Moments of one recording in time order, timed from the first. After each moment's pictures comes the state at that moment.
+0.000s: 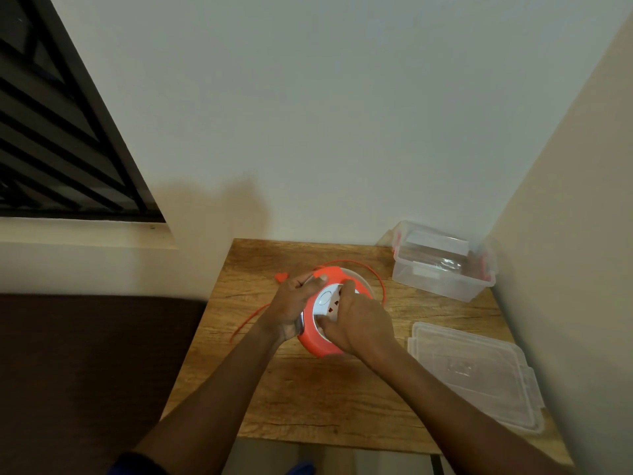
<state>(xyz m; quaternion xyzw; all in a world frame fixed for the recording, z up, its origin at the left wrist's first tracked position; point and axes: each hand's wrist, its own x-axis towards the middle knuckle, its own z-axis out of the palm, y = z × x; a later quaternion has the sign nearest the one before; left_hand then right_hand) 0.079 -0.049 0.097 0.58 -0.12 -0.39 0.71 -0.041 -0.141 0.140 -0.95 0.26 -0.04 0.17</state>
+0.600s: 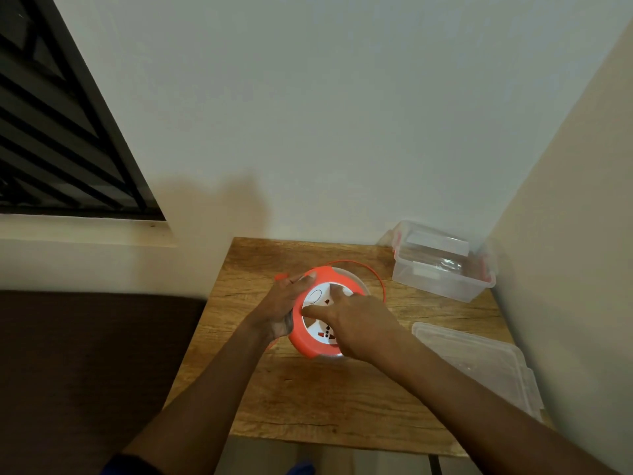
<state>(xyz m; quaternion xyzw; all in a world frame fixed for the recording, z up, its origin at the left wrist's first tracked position) 0.083 -0.031 0.107 0.57 -0.11 -0.45 0.68 -0.053 -0.149 0.165 -1.00 -0.03 0.03 -0.05</state>
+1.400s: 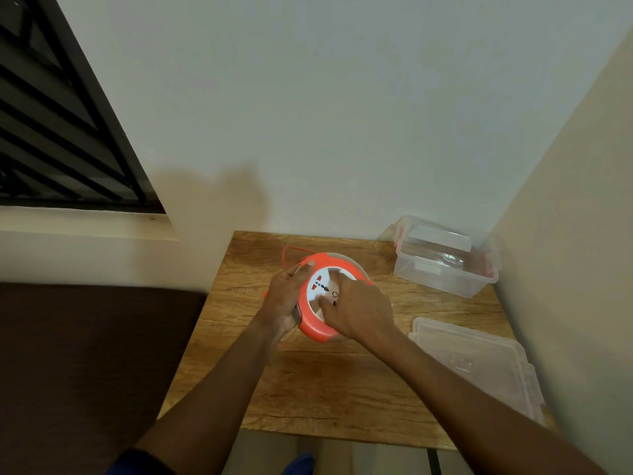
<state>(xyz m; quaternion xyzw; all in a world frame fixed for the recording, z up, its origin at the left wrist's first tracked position) 0.080 -0.045 0.092 0.54 -0.03 -0.35 0.76 -0.035 -0.148 0.151 -0.96 0.22 -0.03 0.16</state>
